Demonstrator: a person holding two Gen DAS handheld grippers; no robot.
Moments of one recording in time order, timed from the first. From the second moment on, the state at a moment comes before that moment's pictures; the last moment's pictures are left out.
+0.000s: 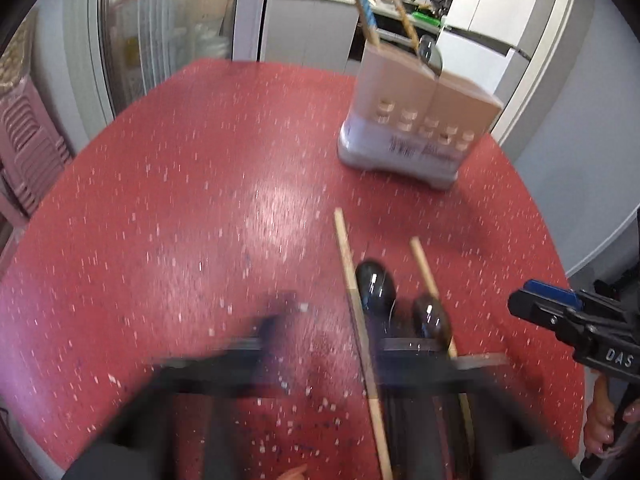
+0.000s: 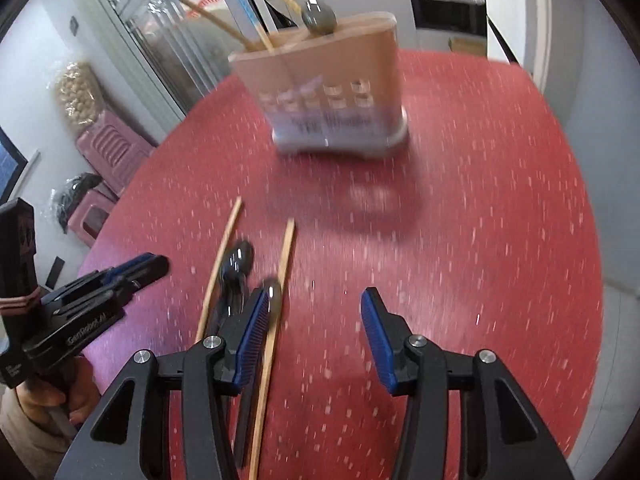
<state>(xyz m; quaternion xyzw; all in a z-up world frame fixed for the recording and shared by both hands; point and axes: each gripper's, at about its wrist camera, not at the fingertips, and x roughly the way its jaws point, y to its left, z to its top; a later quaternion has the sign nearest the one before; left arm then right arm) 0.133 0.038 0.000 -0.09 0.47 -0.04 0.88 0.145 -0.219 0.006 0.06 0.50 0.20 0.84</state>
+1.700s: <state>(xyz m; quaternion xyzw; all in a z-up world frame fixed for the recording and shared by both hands) 0.165 0.028 -0.054 -0.05 0.52 0.00 0.85 0.139 -0.167 -0.033 -0.09 0.57 0.13 0.81</state>
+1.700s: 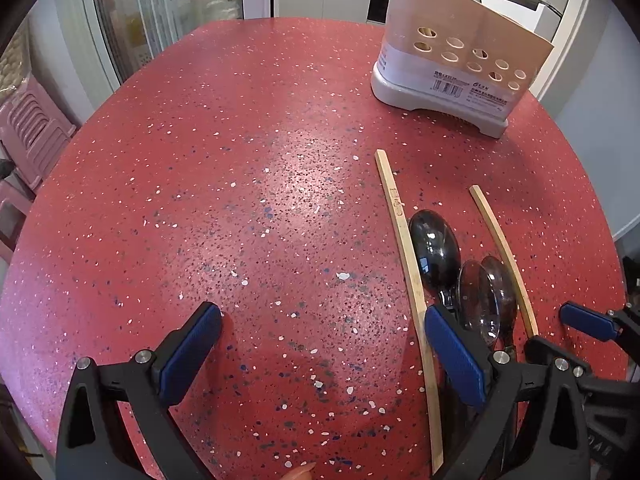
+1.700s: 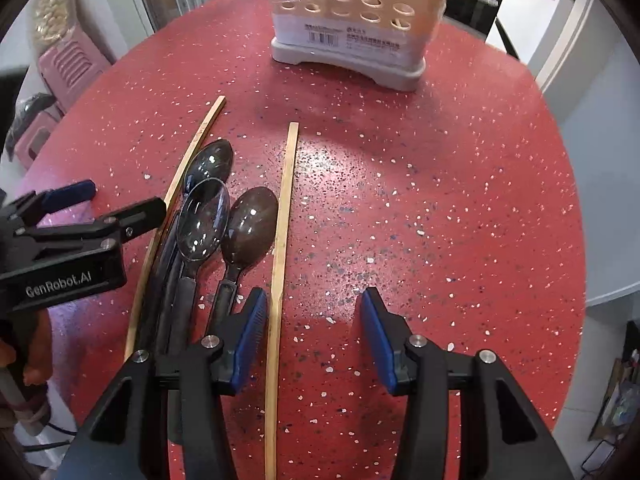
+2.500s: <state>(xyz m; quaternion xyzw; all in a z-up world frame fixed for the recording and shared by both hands) 0.222 0.011 -0.039 0.02 0.56 -0.05 0.82 0.192 -0.146 -0.031 -0.11 0.64 0.16 0.75</state>
